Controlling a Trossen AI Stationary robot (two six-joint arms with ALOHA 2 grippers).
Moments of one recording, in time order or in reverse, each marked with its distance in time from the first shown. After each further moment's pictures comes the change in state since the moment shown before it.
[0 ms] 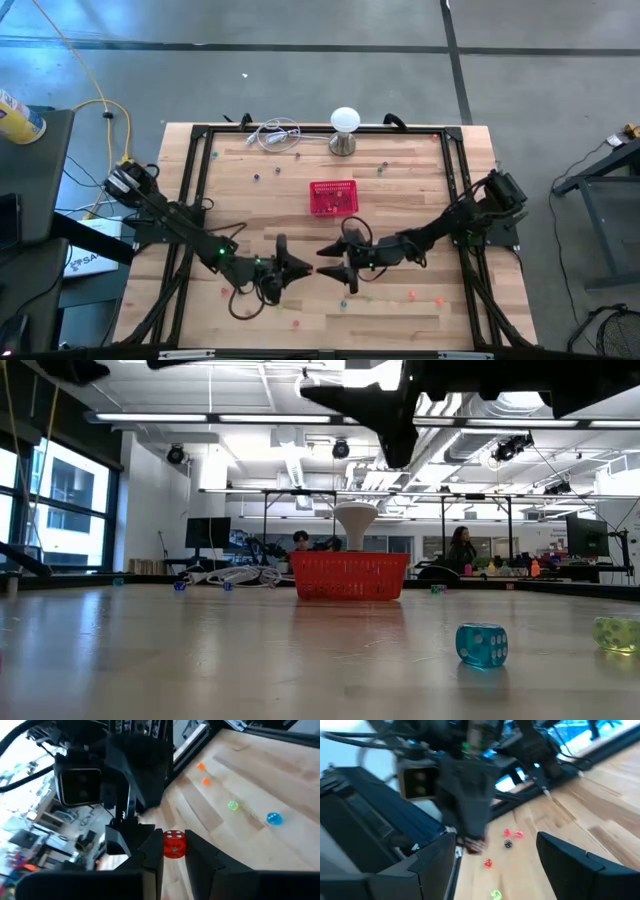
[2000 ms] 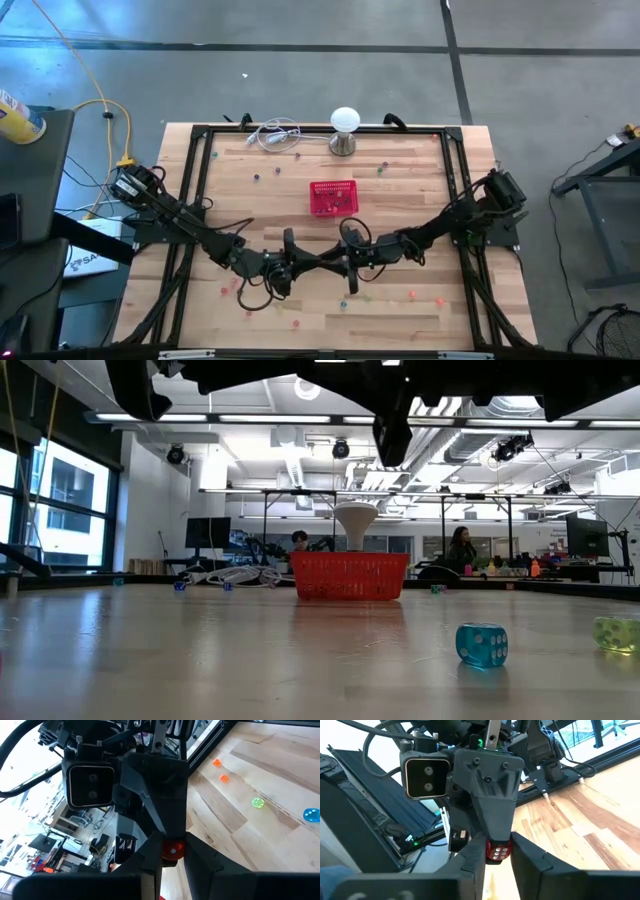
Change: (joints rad) left arm 0.082 0.056 0.000 0.118 0.023 0.100; right arm -0.017 0.000 0.000 -0.014 -0.033 -0.084
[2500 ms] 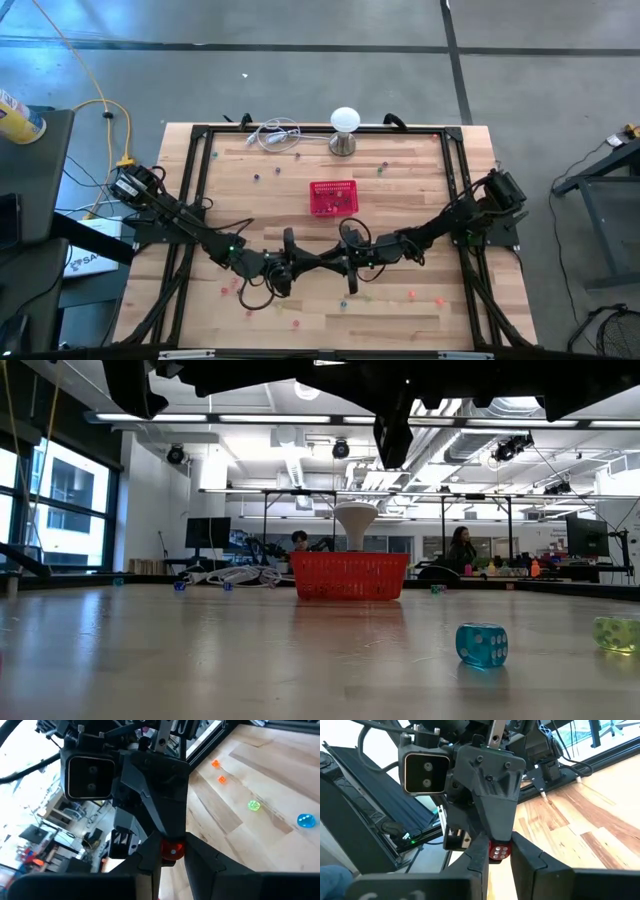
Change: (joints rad) left arm 0.000 0.000 0.000 -0.013 -0.001 -0.079; right arm -0.003 0.000 0.000 -0.014 0.003 -0.006
